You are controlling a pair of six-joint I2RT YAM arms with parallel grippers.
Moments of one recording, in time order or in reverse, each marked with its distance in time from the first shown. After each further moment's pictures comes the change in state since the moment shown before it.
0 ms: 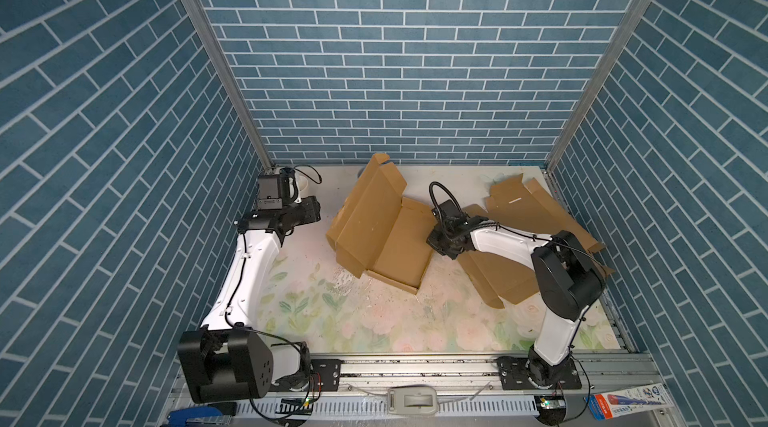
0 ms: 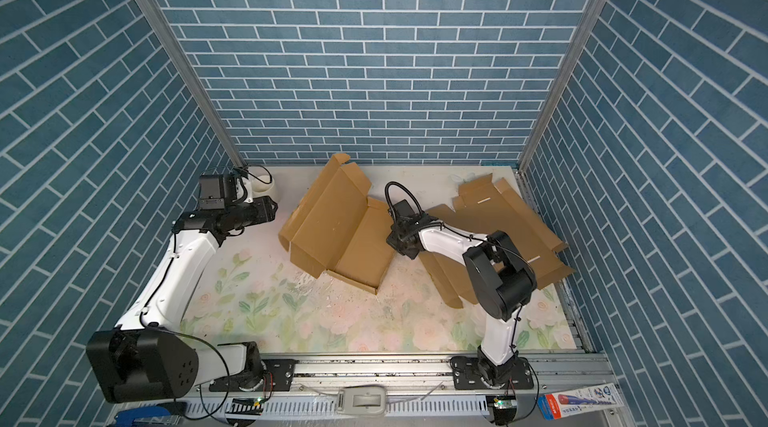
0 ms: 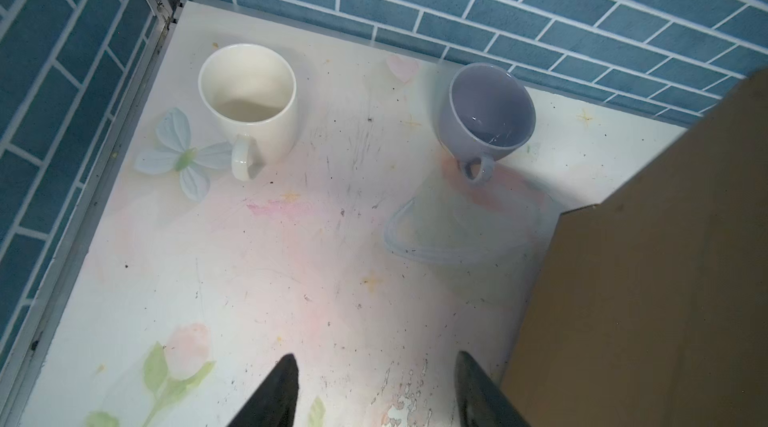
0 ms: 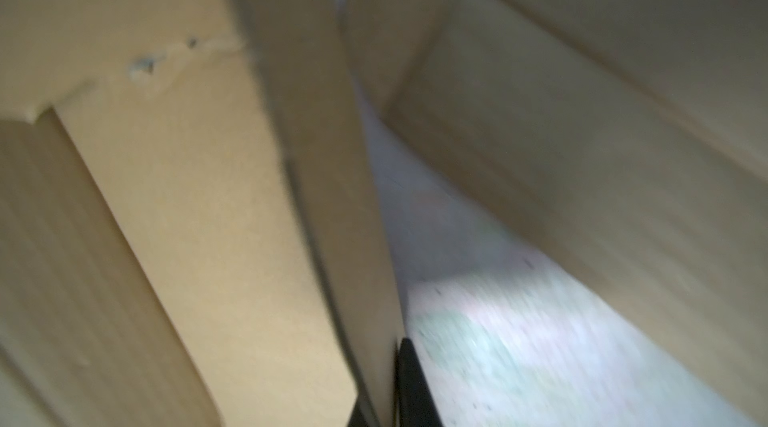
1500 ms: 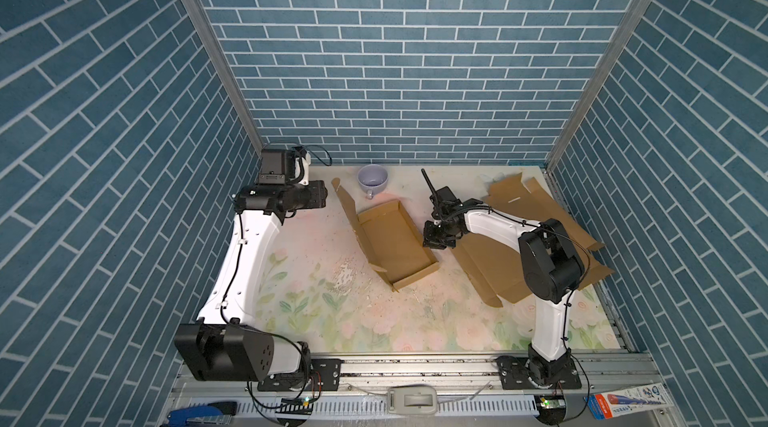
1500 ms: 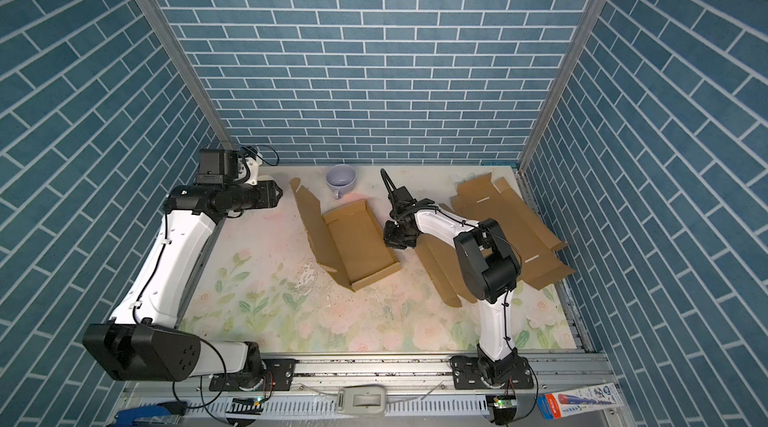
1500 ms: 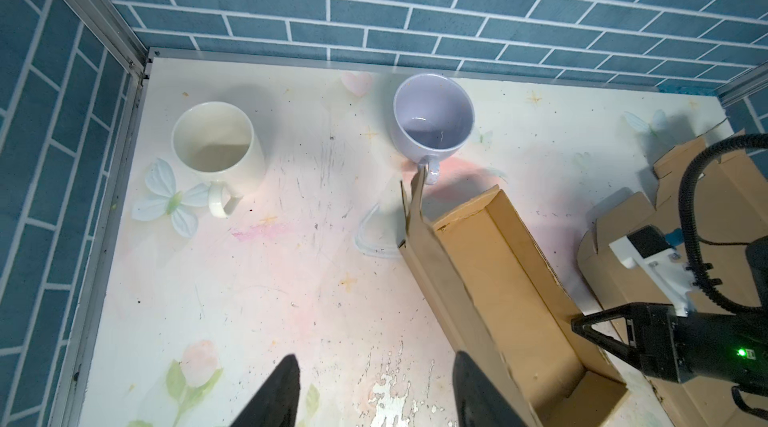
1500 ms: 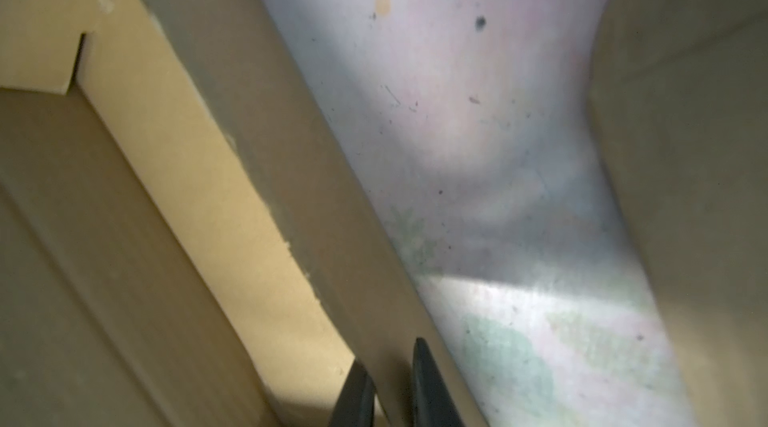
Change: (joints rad) left arm -0.085 0.087 0.334 -0.264 -0.002 0.079; right arm -0.096 0.198 0.288 -0.214 -0.337 -0.571
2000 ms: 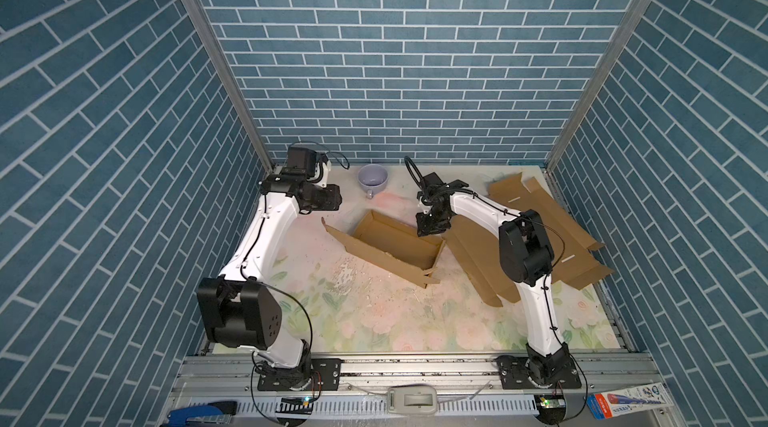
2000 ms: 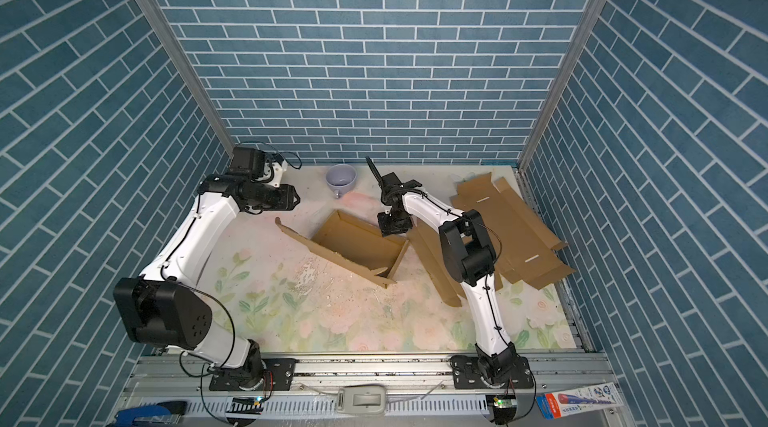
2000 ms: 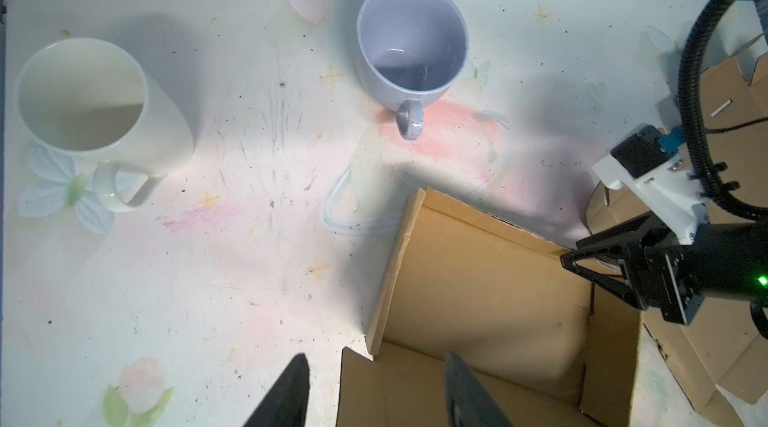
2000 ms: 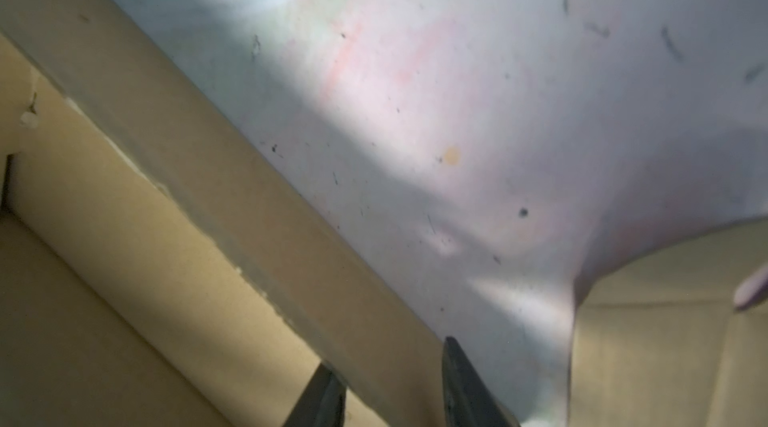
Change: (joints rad) left arm -0.051 0.163 0.010 -0.015 0.029 0.027; right arm -0.005 0.235 0.414 -0.310 0.091 -0.424
